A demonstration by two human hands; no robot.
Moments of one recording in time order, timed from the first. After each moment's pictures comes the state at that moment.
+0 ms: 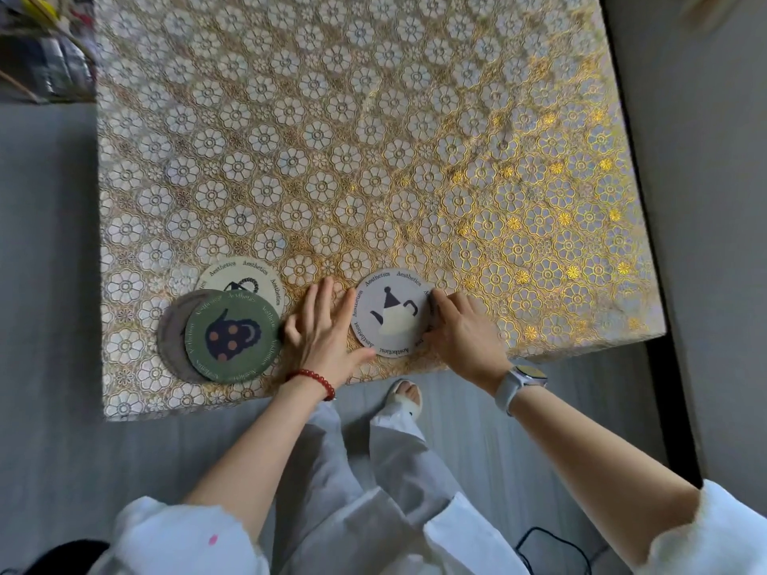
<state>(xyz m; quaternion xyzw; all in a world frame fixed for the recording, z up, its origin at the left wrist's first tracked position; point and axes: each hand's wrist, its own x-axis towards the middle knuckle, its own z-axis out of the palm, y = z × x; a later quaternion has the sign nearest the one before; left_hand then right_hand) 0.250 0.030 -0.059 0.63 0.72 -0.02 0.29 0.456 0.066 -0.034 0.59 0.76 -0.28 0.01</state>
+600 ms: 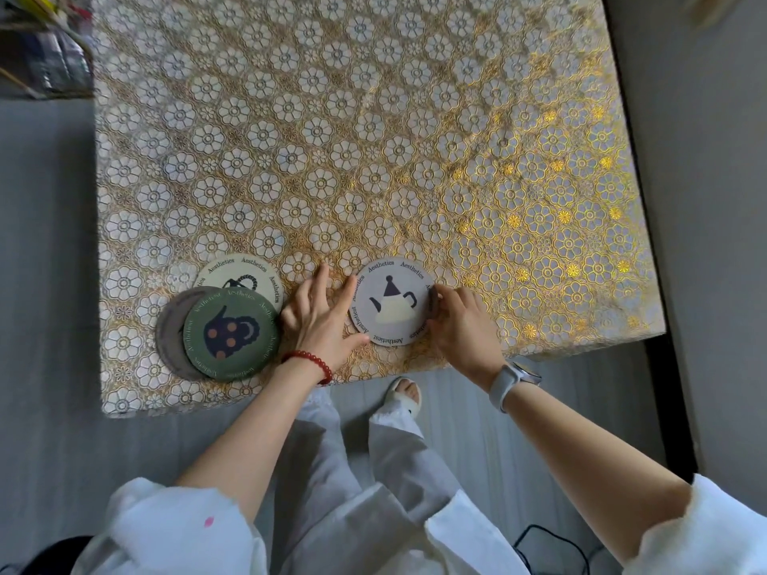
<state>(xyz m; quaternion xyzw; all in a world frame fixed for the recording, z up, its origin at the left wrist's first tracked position) 0.248 0.048 -0.048 0.62 0.72 -0.01 0.32 0.451 0.066 -0.037 0.65 0.70 -0.29 -0.07</state>
